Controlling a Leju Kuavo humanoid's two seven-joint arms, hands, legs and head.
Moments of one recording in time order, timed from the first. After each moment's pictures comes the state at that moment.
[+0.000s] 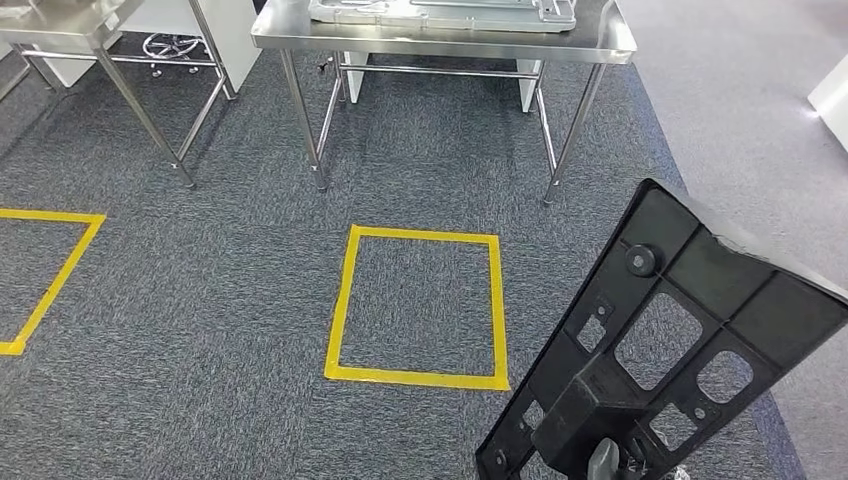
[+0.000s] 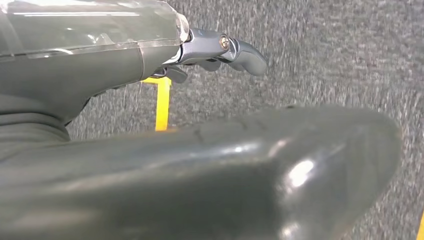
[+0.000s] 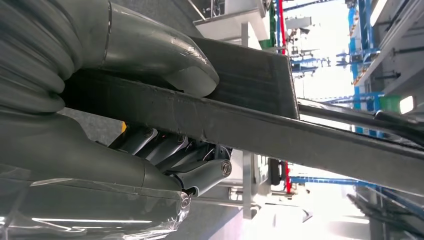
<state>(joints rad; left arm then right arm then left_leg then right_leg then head) -0.06 -0.16 1.34 -0.25 -1.16 0.08 -0.49 0.66 0.31 0.16 -2.02 0.18 -0.05 -0.65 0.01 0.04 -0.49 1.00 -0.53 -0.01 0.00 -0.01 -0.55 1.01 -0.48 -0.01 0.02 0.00</state>
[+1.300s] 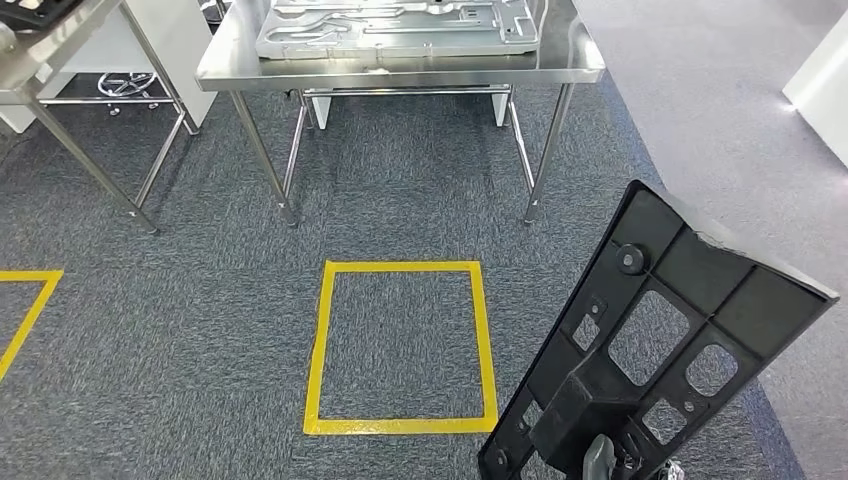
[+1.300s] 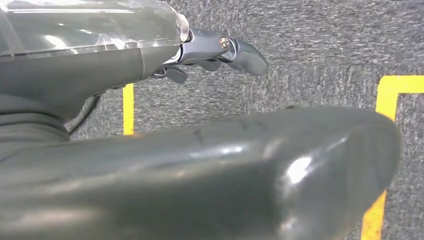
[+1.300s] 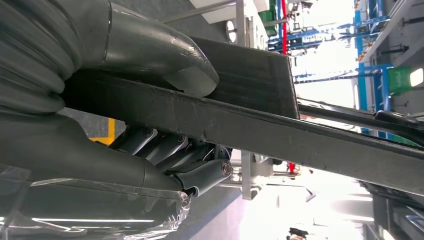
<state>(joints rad) -0.05 -0.16 1.34 -0.25 -1.17 0.08 -0.48 0.65 0.35 0.13 -2.00 0.21 -0.03 -0.64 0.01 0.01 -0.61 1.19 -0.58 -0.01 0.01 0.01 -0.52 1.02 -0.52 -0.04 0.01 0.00</state>
